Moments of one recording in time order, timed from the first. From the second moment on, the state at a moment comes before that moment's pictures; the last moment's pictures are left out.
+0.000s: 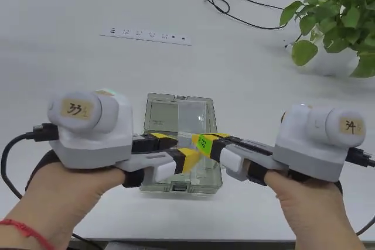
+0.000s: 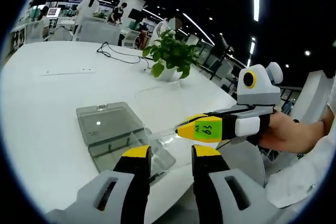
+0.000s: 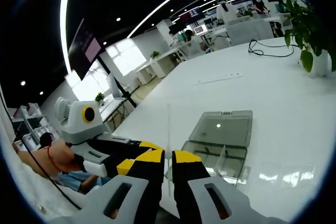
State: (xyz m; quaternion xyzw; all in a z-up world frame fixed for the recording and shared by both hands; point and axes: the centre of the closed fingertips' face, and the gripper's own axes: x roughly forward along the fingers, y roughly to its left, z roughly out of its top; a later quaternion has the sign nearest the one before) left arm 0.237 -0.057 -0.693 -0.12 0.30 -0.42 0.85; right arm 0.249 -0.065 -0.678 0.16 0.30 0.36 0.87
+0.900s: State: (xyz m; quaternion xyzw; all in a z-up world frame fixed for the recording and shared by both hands) left arm 0.230 -0.033 -0.698 -0.10 0.29 -0.45 0.84; right arm 0.262 -0.062 -0.673 0.17 0.32 0.34 0.87
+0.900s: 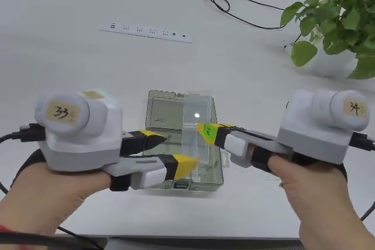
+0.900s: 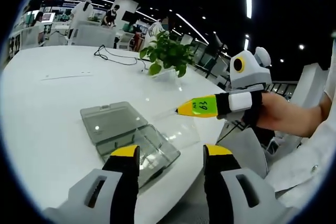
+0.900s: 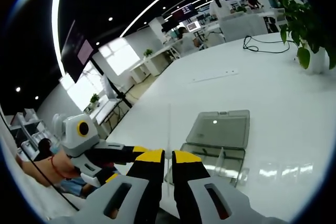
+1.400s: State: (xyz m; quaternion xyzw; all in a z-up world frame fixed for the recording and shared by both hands) left arm 0.220 -0.010 -0.711 -0.03 0.27 -0.50 0.82; right arm 0.265 -0.049 -0.688 0.17 0.39 0.31 0.85
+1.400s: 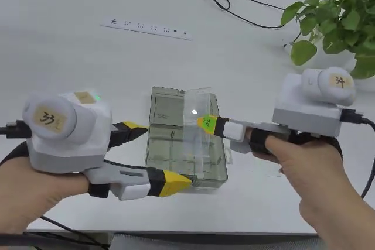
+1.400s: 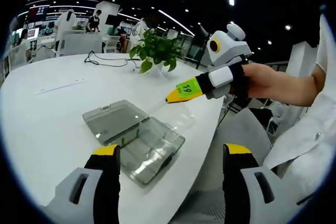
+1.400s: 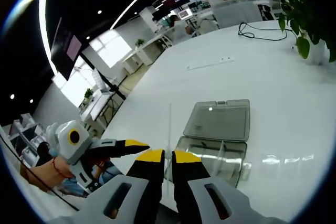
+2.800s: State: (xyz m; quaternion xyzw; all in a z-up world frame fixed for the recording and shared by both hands) left arm 0.221 0.015 -0.739 -0.01 0.26 -0.57 0.78; right arm 0.278 -0.049 -0.774 0.16 0.58 0.18 0.78
